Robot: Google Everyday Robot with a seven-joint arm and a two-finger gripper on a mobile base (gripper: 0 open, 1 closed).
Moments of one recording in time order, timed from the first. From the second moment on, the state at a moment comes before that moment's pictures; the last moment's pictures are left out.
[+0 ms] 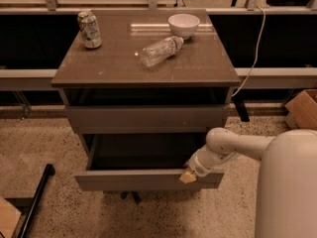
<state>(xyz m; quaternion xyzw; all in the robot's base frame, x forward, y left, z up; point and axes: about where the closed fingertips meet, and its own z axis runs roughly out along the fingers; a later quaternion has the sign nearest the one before) 0.558 -0.123 0.422 -0.52 0.82 0.20 0.13</state>
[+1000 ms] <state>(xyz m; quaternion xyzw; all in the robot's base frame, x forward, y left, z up) 0.526 -0.131 0.413 -0.52 0.82 0.20 0.08</state>
